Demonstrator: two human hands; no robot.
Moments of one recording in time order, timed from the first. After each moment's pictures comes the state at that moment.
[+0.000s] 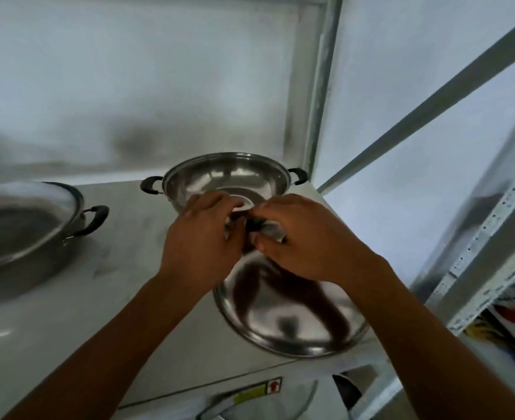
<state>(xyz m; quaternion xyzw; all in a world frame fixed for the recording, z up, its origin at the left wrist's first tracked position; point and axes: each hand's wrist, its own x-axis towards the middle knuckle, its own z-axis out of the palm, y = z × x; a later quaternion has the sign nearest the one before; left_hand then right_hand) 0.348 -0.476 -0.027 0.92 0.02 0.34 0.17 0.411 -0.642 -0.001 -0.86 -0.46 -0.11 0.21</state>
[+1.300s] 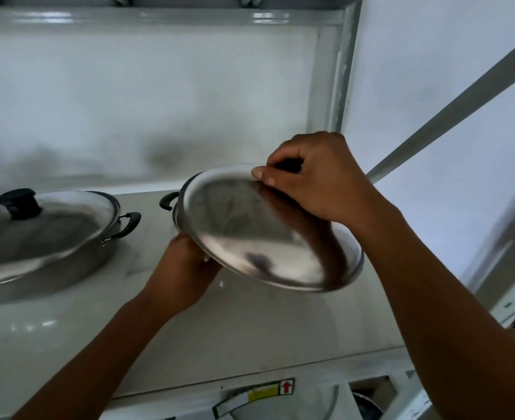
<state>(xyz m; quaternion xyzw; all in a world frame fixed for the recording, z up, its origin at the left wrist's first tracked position) 0.316 -0.435 -0.053 0.90 0.01 0.32 0.29 0.423 -0.628 0.068 -0.78 -0.45 -0.21 0.39</state>
